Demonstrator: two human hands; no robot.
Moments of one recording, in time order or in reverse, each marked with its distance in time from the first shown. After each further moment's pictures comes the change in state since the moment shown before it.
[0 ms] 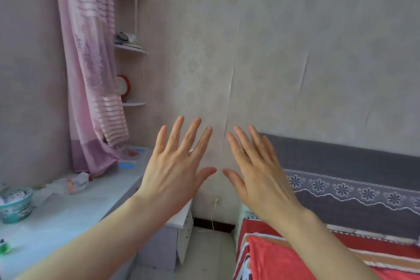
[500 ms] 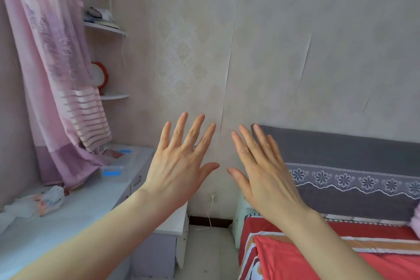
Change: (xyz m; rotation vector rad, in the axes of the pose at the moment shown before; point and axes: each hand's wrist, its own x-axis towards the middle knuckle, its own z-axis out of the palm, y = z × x) left_hand 0.081 -0.095 0.128 -0.048 -0.017 0.104; right_hand 0.094 -0.011 0.111 -0.088 -0.064 0.090
